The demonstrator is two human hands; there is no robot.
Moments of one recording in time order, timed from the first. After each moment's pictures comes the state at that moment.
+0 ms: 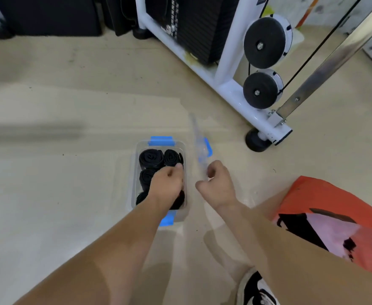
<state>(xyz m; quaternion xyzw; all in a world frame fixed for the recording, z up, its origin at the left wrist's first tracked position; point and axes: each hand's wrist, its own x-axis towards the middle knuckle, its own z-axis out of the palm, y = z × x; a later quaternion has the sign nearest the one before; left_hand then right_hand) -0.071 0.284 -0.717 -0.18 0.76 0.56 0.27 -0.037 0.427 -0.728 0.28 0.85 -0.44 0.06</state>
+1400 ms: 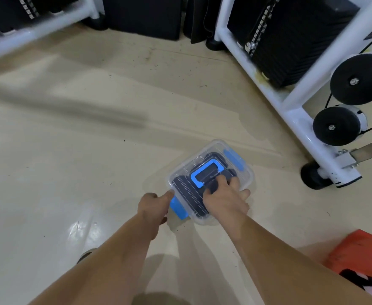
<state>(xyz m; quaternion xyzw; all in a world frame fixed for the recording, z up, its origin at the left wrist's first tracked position) -0.049 0.135 -0.755 -0.43 0.62 0.60 0.25 -0.078 0.309 -0.740 0.20 0.94 -0.12 0.26</state>
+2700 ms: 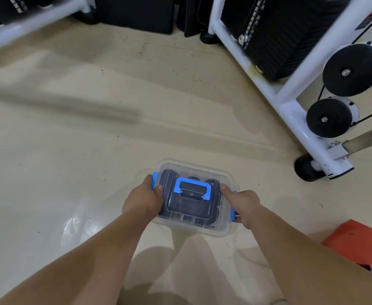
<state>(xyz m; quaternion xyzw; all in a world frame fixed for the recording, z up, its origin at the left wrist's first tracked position) -0.051 0.124 -0.754 -0.23 0.88 0.32 0.26 -0.068 0.383 -0.755 0.44 0.73 -0.46 0.26</state>
